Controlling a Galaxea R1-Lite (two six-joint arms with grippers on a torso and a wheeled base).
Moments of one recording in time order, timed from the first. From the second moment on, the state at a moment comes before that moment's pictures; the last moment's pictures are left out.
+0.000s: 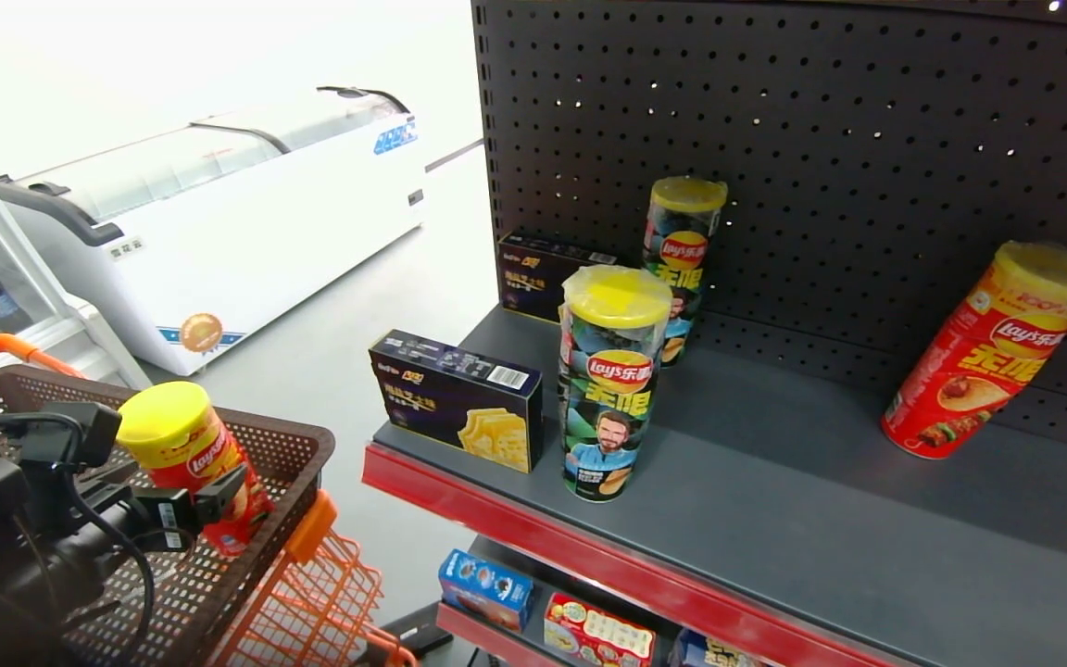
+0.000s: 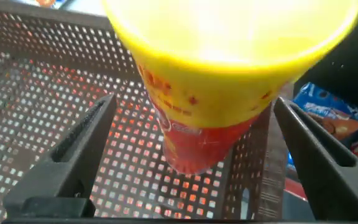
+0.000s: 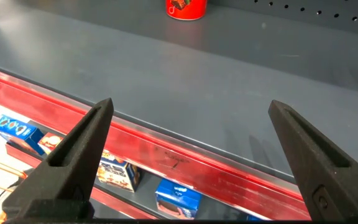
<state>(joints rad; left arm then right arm) 0.19 1.73 -0.16 -1.30 -0.08 0.07 -0.01 0.00 0.00 0.00 -0.01 -0.01</state>
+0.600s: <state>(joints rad) 0.22 1.83 -0.21 -1.31 -0.08 0.07 -0.01 0.00 0.00 0.00 -0.01 -0.01</state>
